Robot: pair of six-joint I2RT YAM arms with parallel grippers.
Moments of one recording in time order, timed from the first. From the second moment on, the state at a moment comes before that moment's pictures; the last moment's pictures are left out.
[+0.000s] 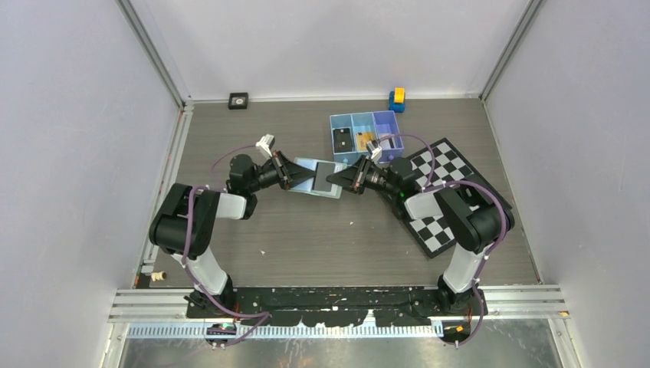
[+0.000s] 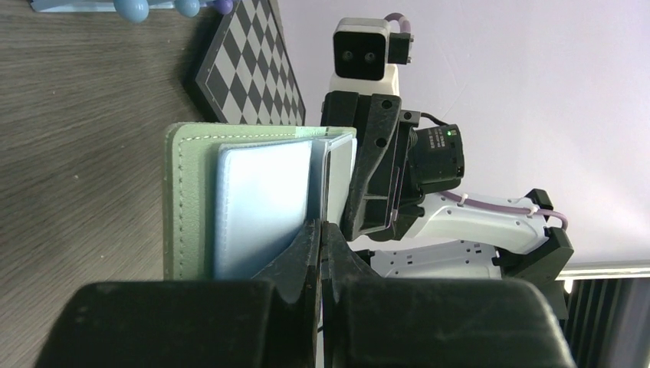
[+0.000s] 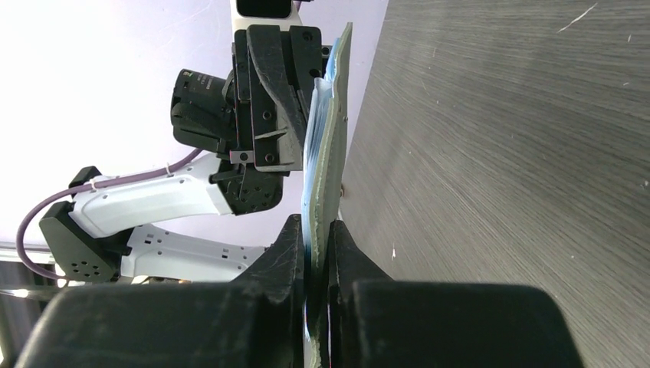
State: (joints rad) left arm -0.25 1.71 0.62 1.07 0.86 -1.31; right arm 0.46 1.78 0.65 1.12 -0.70 1.28
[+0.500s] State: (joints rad) left arm -0.20 1.62 0.60 0.91 0.83 -1.21; right arm 0.40 1.75 0.64 1.08 -0.68 1.26
